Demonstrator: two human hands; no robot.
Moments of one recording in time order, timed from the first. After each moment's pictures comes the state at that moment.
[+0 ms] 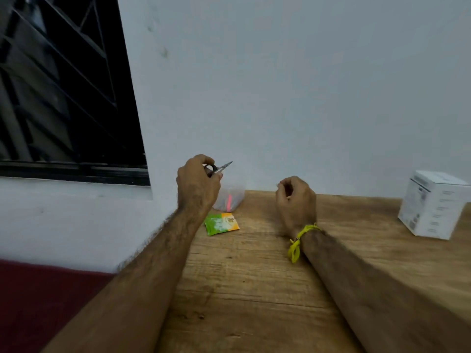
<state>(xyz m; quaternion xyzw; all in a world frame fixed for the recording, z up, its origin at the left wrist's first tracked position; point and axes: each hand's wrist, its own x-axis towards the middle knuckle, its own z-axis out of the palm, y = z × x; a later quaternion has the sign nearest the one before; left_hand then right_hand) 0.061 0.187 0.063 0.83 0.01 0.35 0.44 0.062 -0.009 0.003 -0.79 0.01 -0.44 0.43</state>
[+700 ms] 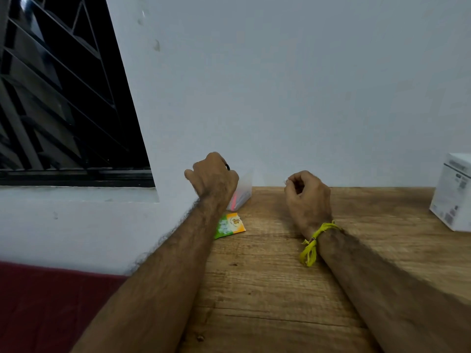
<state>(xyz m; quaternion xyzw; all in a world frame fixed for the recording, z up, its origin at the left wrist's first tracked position) 0.118 0.157 0.057 0.90 0.09 0.34 0.25 0.075 -0.019 -0.005 -0.79 -0.01 -0.42 0.45</state>
